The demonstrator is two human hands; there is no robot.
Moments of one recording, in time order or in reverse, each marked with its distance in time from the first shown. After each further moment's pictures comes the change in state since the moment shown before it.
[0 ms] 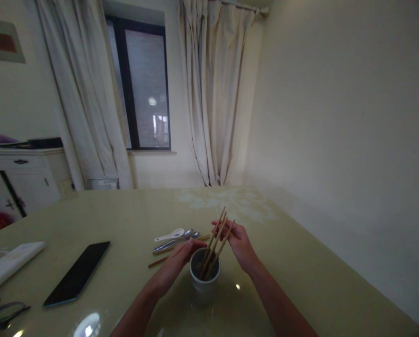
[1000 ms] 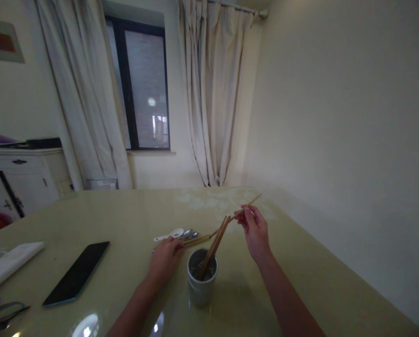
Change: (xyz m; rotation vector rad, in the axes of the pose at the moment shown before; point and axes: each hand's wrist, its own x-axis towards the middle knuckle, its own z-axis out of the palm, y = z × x) left_hand 0.020 -0.040 -0.044 1.070 0.321 0.041; right_hand 0.019 -0.008 -0.040 0.188 0.412 -0.178
